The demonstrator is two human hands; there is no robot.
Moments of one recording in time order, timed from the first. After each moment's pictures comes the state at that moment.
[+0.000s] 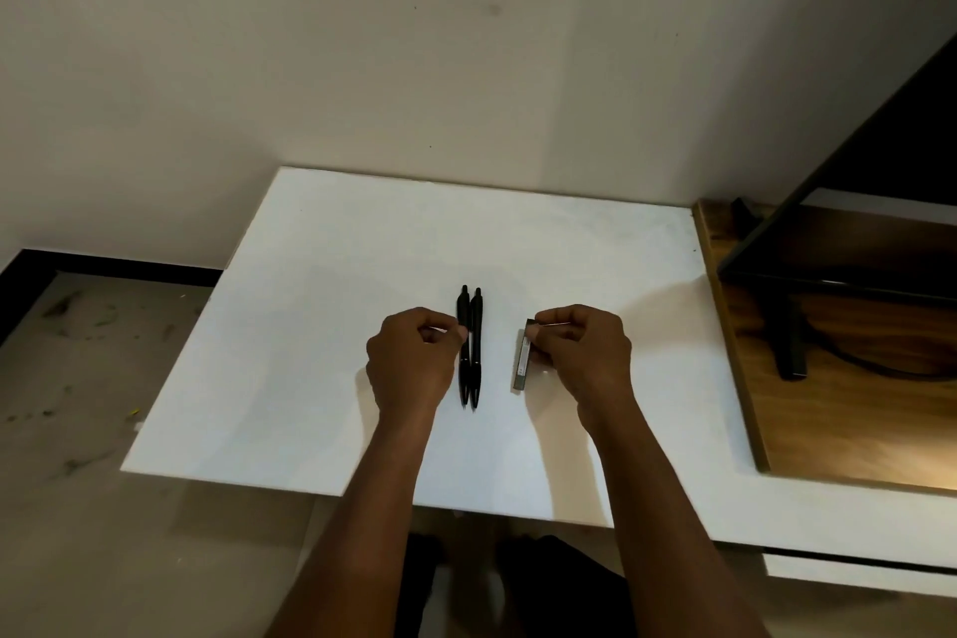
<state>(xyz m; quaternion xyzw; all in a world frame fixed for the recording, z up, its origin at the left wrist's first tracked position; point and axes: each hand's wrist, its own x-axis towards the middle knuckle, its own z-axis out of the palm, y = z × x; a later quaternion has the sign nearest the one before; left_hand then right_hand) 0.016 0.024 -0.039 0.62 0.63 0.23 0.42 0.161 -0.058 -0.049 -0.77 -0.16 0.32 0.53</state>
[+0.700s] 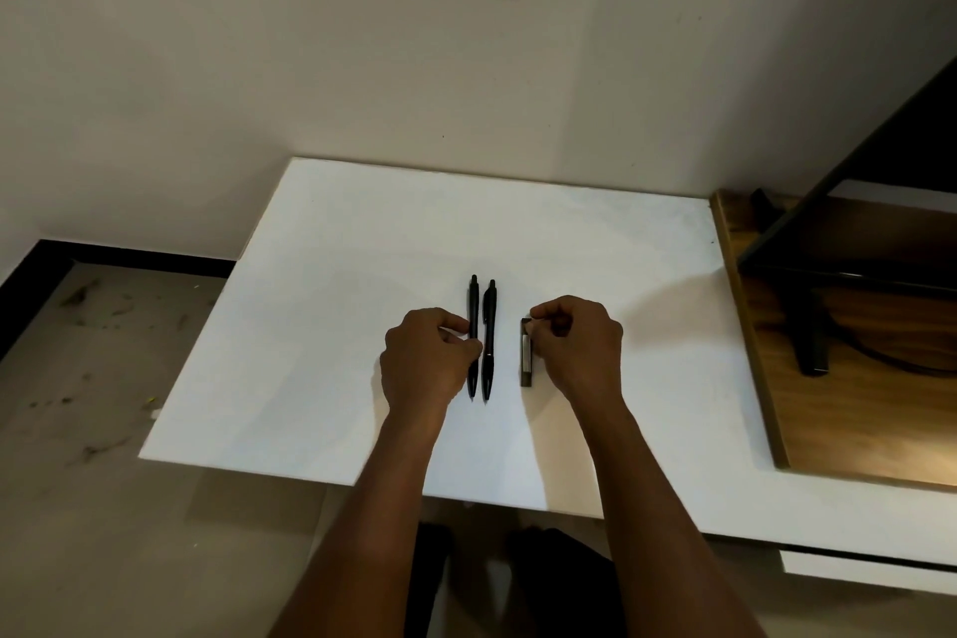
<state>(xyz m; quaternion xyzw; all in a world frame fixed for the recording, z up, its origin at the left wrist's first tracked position) 0.012 0.024 -0.041 0.65 0.62 0.15 0.40 0.146 -0.045 -0.059 -0.84 -0.27 0.23 0.41</state>
